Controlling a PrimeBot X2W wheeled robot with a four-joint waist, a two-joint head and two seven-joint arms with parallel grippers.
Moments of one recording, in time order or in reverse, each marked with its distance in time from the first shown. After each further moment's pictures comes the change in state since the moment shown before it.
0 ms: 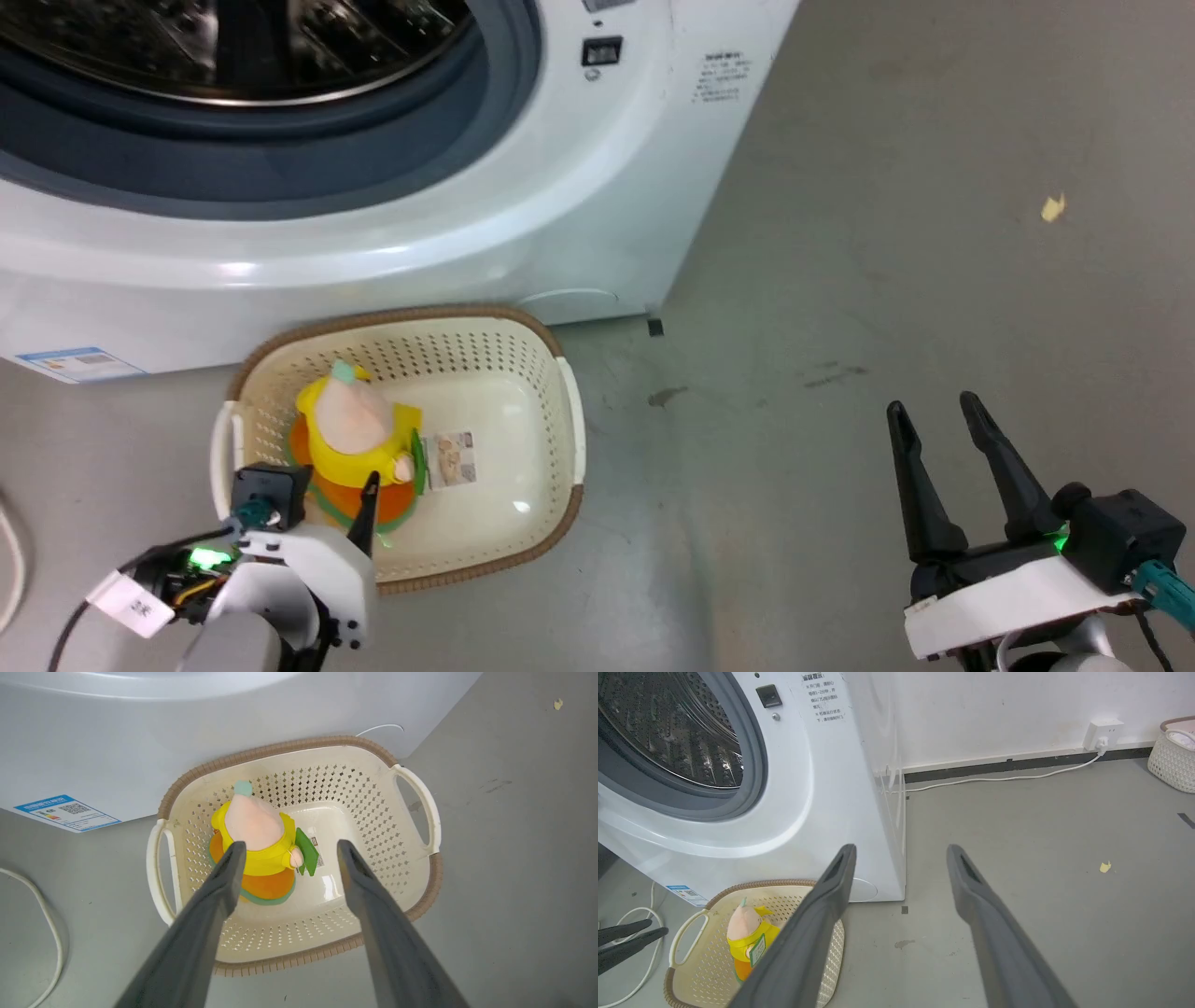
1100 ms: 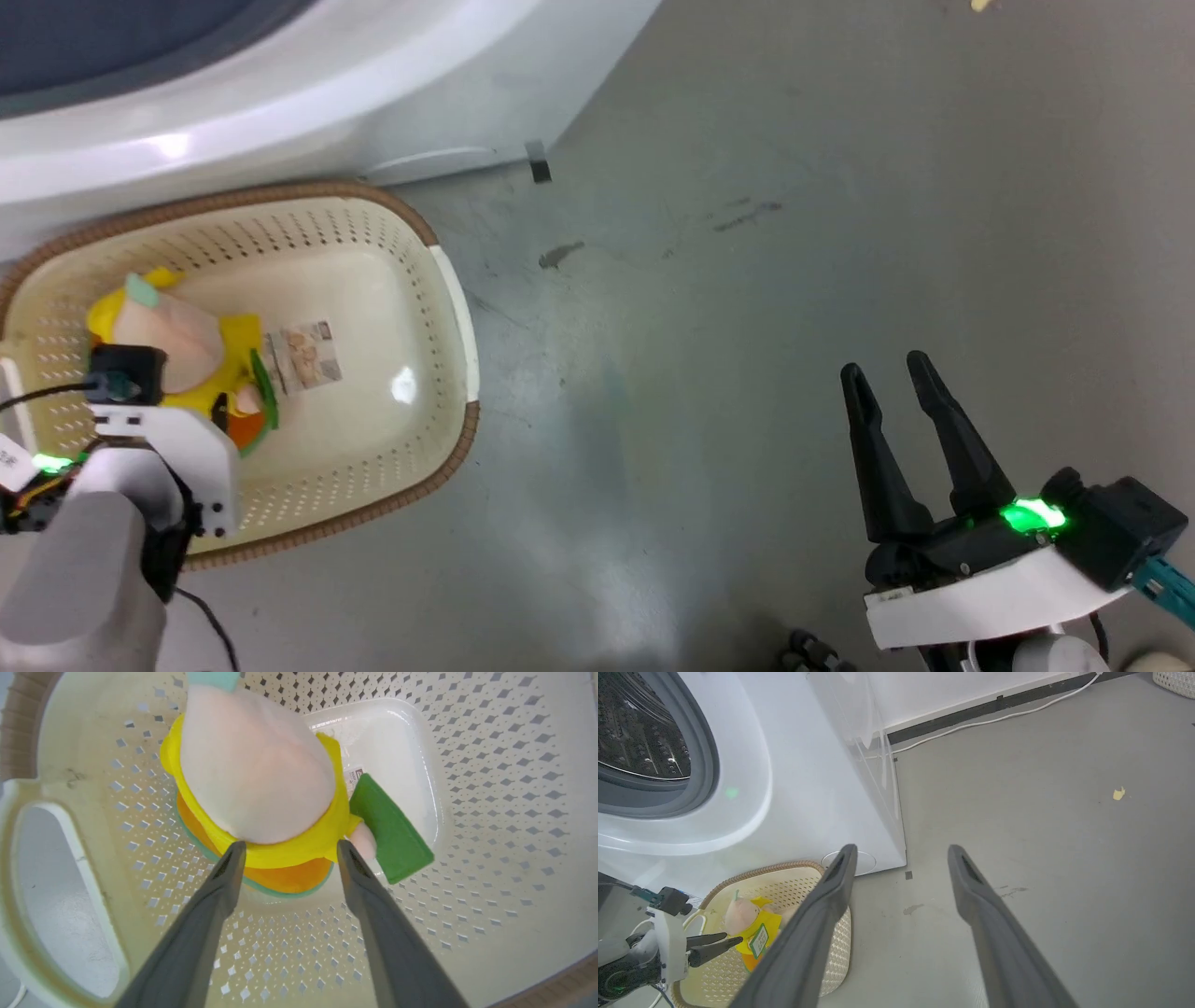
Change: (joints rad) left arm -0.290 0.202 -0.061 0.279 -0.098 0.049 0.128; right arm -0.036 0.000 0.126 -0.070 0.185 0.000 -0.068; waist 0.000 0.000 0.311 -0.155
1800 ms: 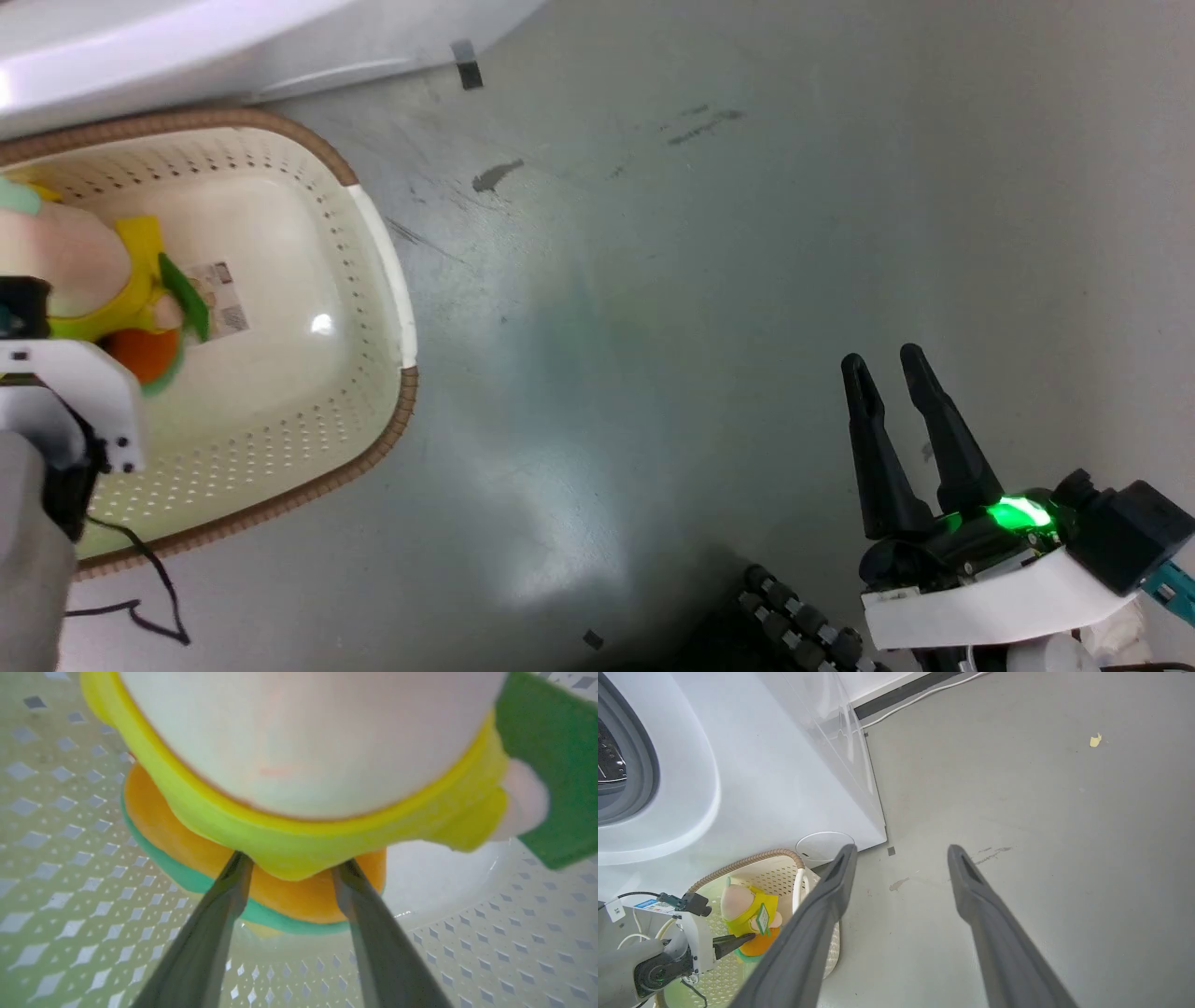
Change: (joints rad) left arm -0.153 0.107 -0.045 0.125 -0.075 0.014 -0.028; right arm -0.003 0.000 0.033 -0.012 0.121 0.000 -0.041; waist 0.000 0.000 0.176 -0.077
